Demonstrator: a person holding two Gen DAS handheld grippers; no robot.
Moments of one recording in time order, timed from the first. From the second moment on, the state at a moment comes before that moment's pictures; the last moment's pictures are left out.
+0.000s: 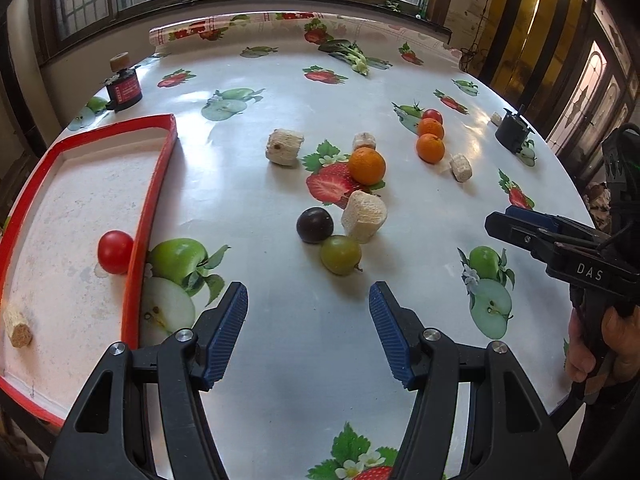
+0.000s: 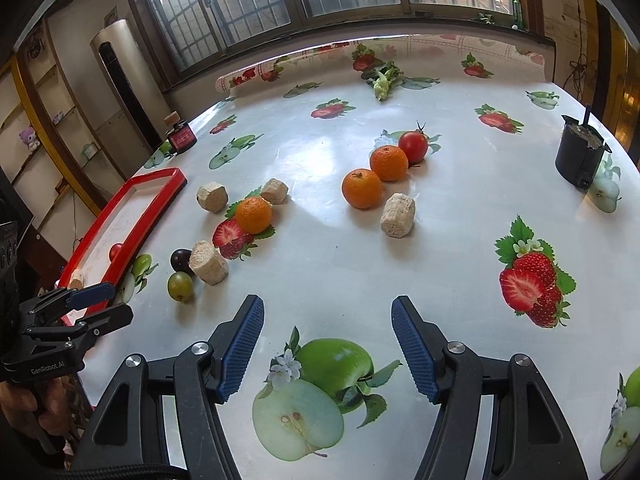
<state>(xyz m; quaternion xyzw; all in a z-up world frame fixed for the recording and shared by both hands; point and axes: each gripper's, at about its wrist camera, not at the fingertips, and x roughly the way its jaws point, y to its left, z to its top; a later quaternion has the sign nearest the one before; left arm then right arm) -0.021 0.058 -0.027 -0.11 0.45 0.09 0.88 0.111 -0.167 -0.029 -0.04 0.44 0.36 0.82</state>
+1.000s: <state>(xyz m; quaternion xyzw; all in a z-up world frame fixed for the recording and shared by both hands) -0.012 0.070 -0.026 -0.15 0.45 0.04 0.88 0.164 -0.143 -0.046 -0.08 0.43 0.32 0.84</state>
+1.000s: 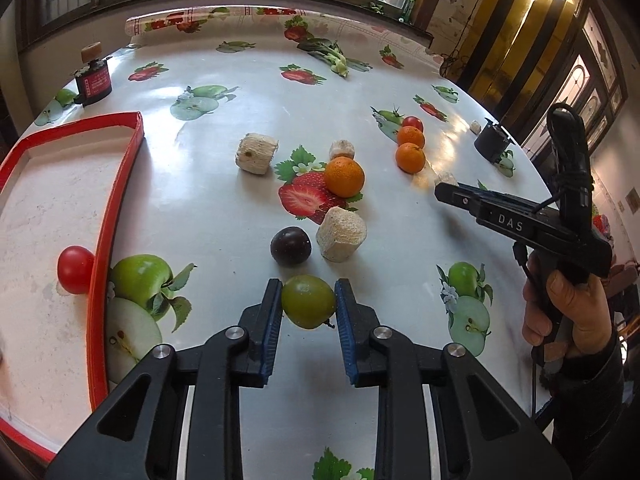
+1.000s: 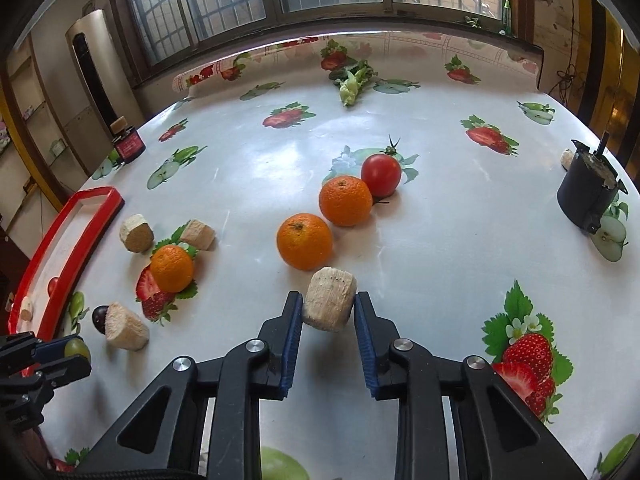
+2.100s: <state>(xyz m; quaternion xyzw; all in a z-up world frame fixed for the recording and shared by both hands) -0.086 0.138 -0.001 -0.16 0.40 0.16 0.89 0.045 -0.048 0.004 -0.11 0.39 0.46 0.79</state>
